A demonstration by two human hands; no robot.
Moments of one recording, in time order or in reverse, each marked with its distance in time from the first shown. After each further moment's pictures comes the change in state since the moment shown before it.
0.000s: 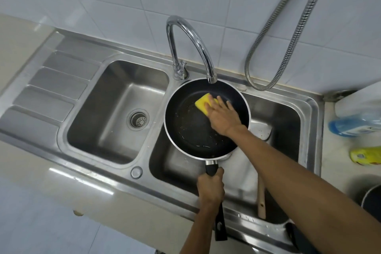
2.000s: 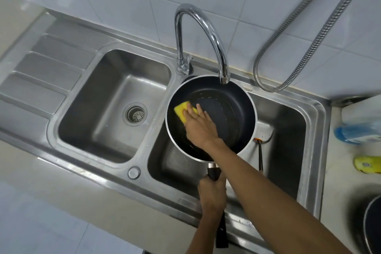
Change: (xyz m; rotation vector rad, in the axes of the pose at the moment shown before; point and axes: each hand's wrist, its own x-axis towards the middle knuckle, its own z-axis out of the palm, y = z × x) left_hand 0.008 -0.011 -0.004 0.078 -0.008 0.057; right_hand 0.003 -0.087 0.006 0.218 -0.045 -0.013
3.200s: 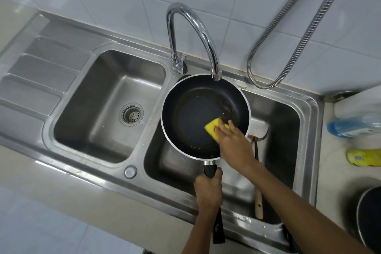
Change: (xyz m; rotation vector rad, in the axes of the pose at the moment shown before) left_hand -0.006 0.008 0.000 0.039 0.031 -0.005; right_hand -0.096 0.079 0.010 -0.088 0.063 0.085
